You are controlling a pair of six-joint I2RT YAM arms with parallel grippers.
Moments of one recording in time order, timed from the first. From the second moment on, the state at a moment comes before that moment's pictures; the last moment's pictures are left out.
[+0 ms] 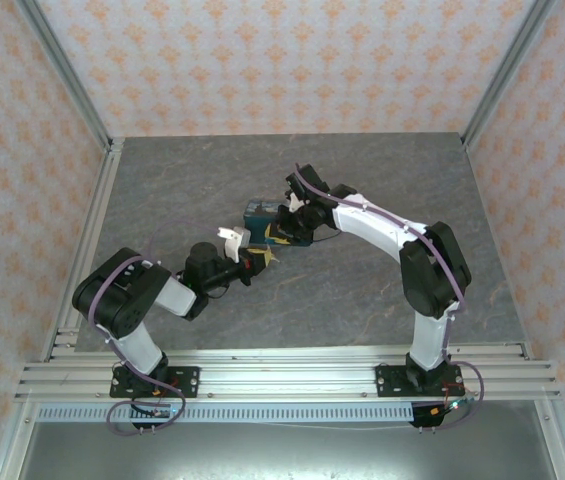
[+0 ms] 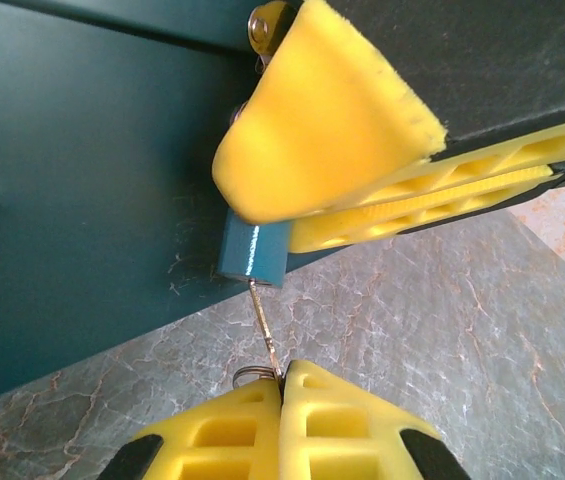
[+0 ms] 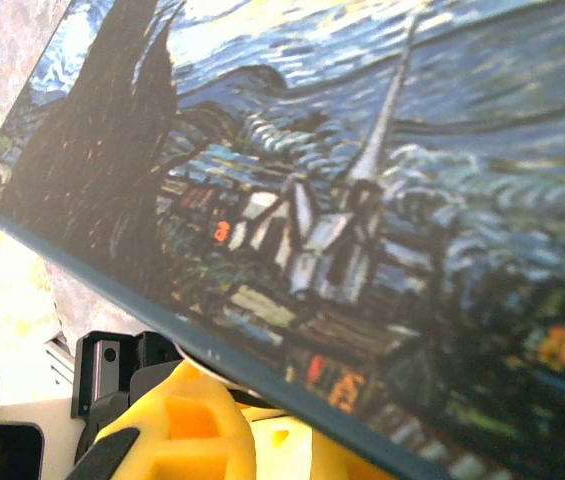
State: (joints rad) left arm -0.43 1.69 0.34 1.09 0.47 -0.42; right arm 0.64 1.87 1.46 -0.62 -0.47 0.81
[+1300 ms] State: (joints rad) left arm -0.35 1.63 0.40 0.81 0.69 -0.35; right arm 0.62 1.87 1.46 -0.70 -0.51 0.70
